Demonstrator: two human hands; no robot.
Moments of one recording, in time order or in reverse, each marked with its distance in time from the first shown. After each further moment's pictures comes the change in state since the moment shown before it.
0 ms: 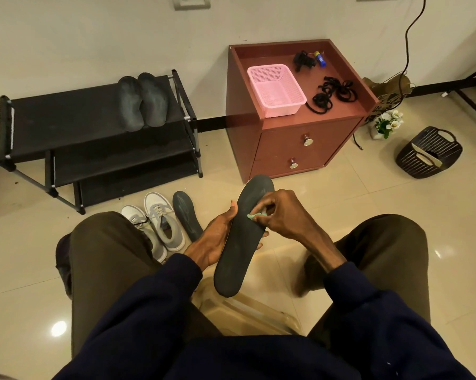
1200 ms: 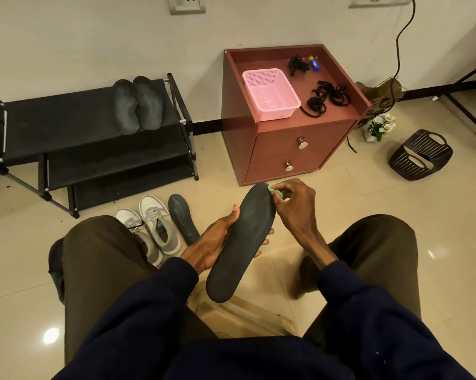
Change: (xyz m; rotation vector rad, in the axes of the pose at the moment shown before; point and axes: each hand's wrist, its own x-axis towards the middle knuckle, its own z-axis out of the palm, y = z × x) left_hand 0.000 -0.001 -0.003 0.072 -0.146 -0.062; right_hand 0.005 0.023 -0.003 -0.016 0.576 0.056
